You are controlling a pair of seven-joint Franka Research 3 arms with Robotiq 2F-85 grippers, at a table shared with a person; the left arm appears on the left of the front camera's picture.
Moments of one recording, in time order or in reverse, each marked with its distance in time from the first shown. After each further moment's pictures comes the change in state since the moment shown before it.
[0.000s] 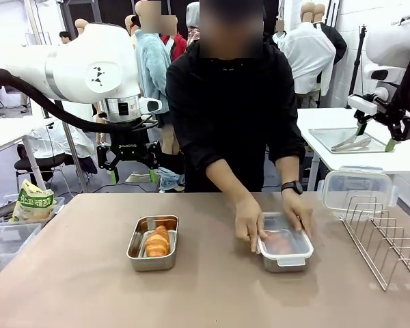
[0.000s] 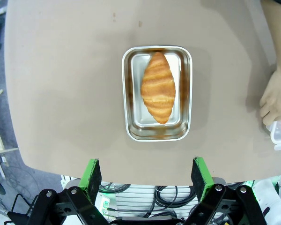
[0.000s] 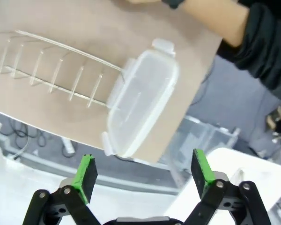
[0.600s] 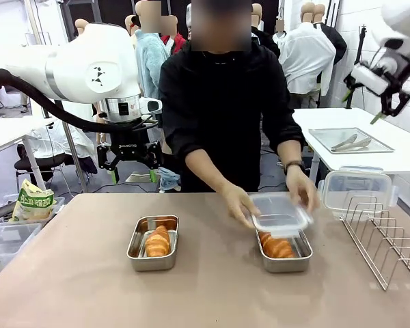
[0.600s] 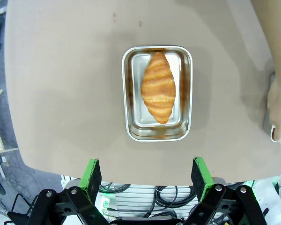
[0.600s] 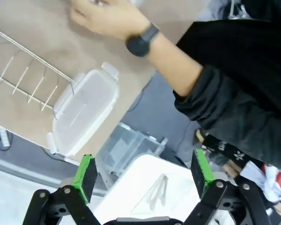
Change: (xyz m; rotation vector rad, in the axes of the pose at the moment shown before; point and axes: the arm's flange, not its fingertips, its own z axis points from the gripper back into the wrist) left arm 0.000 0.000 0.000 0.000 0.000 0.000; right arm 0.042 0.007 0.051 -0.306 -0.010 0.295
